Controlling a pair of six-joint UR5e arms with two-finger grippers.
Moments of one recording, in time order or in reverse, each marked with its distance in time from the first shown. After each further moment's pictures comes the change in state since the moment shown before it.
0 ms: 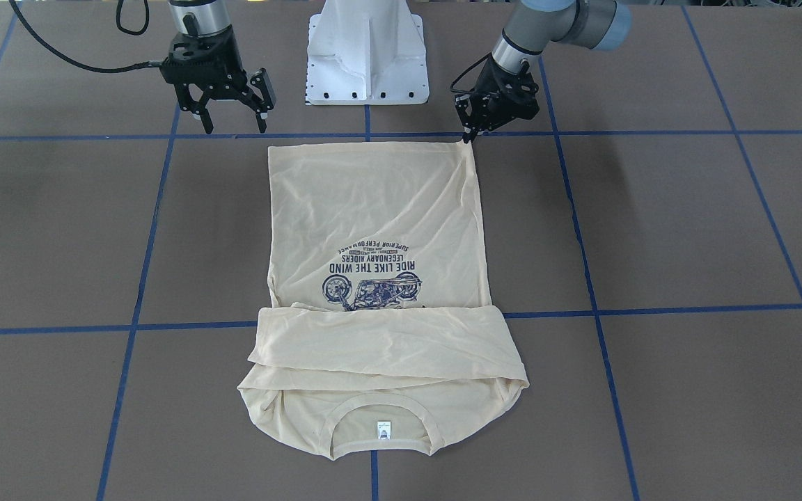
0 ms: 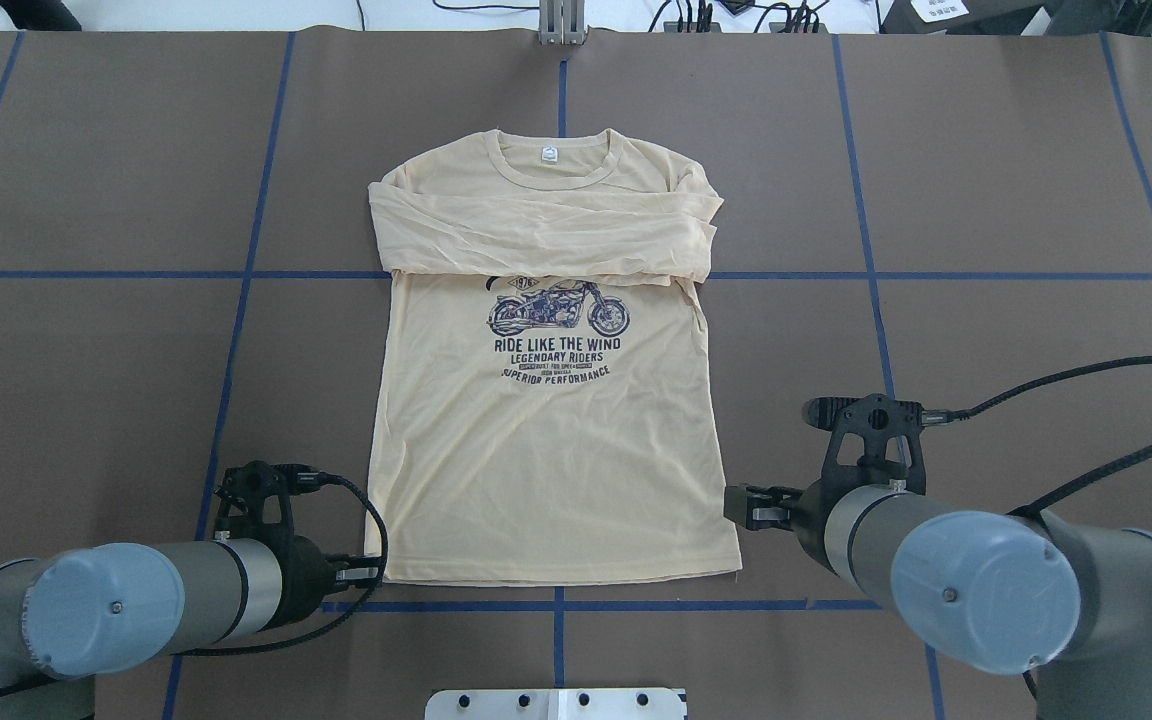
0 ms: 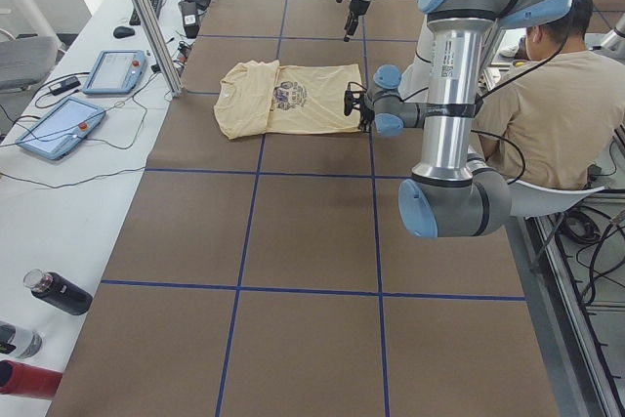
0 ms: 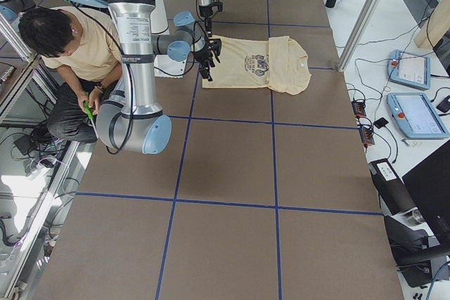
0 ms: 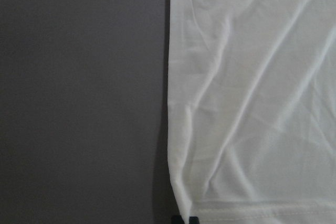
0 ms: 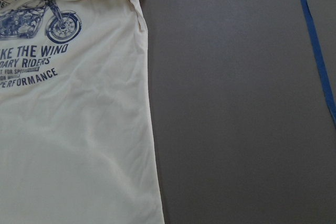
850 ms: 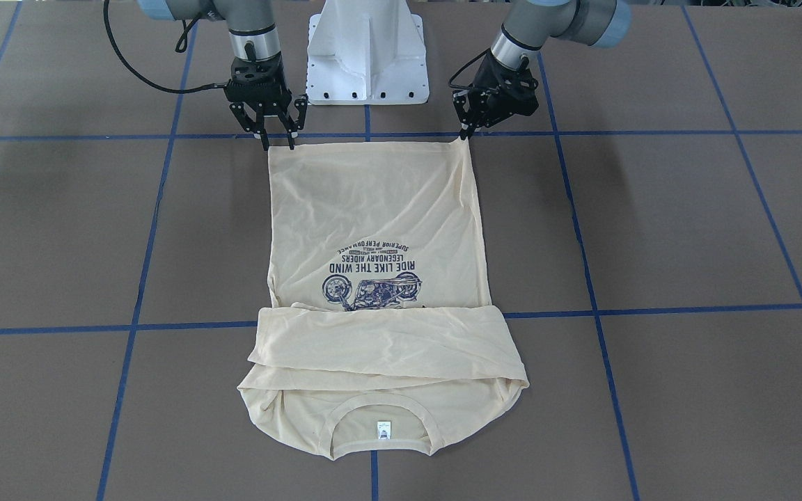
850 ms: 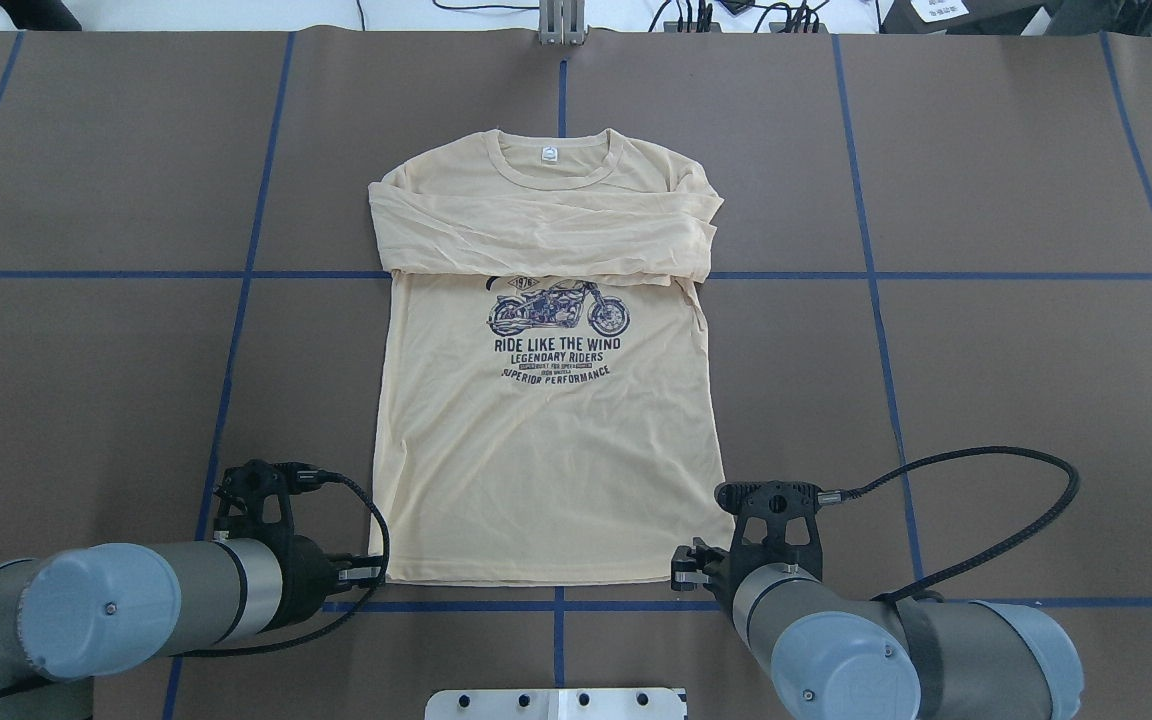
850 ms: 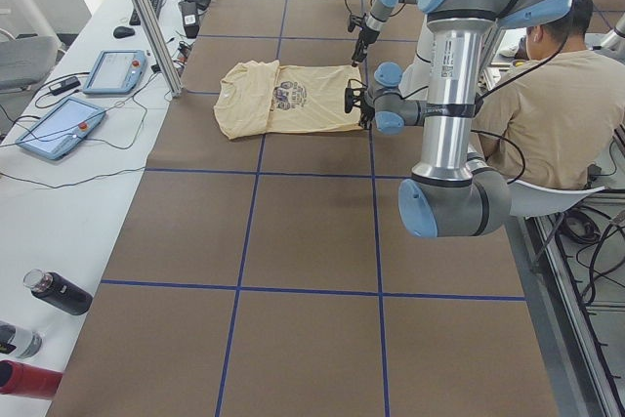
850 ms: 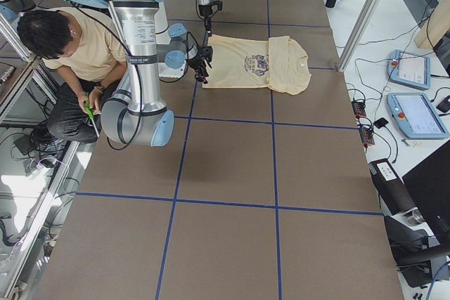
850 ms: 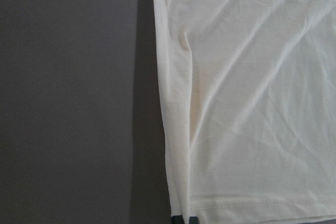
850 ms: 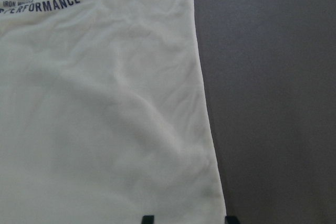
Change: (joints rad) left arm 0.001 -0.002 -0.011 -0.001 0.000 -0.009; right arm -0.118 0.080 -0.181 0.091 -0.107 0.032
